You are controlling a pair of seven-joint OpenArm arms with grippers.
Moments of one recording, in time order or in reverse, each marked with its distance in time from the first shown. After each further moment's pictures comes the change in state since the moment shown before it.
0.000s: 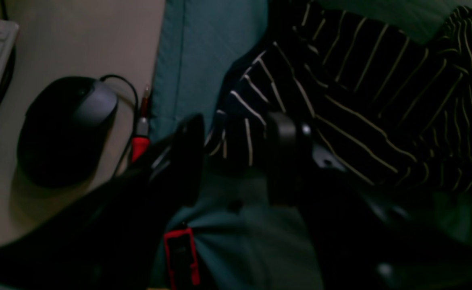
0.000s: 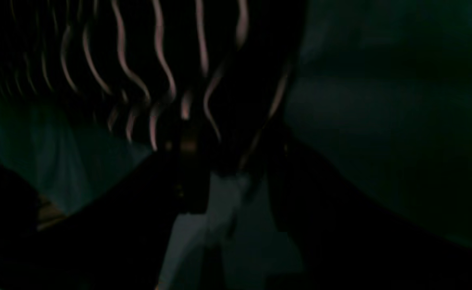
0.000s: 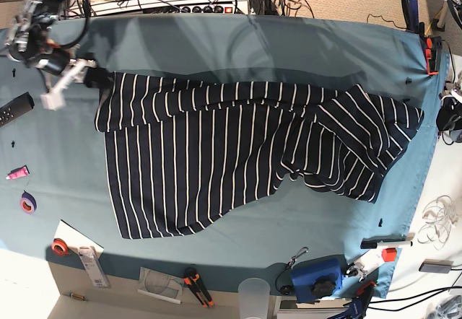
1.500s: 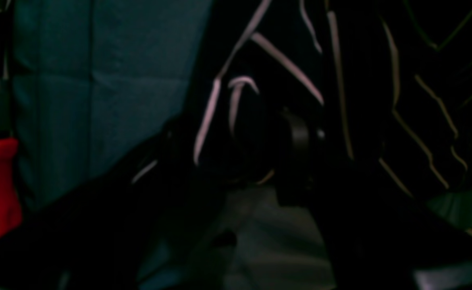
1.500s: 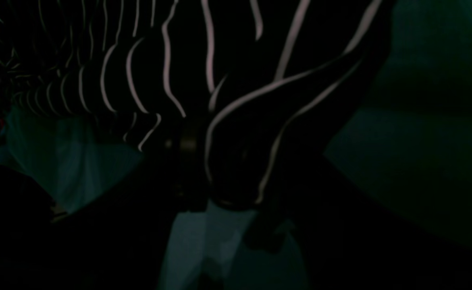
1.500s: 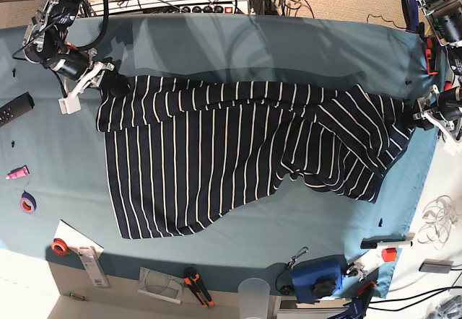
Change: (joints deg) left arm -15.8 -3.8 18.1 -34.9 6.2 1.0 2.6; right arm 0.0 -4.0 -1.0 0.3 -1.3 0.9 2.8
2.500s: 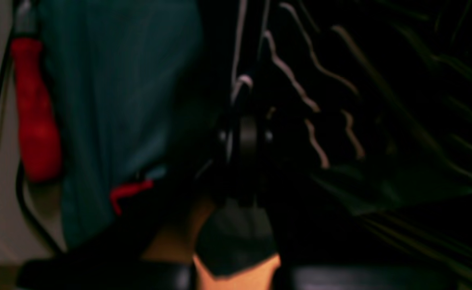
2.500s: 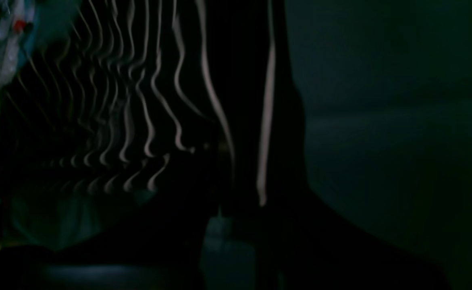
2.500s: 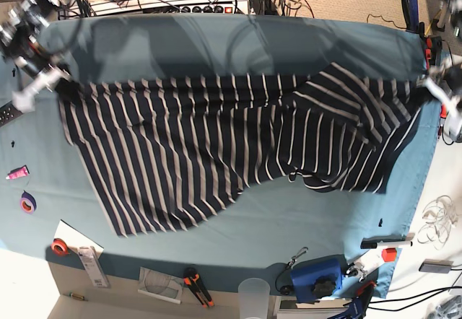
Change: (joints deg) left arm 19.0 0.4 -5.8 26.1 -4.3 0.7 4.0; right arm 1.9 2.8 20.2 -0.5 6.4 0.0 -8.5
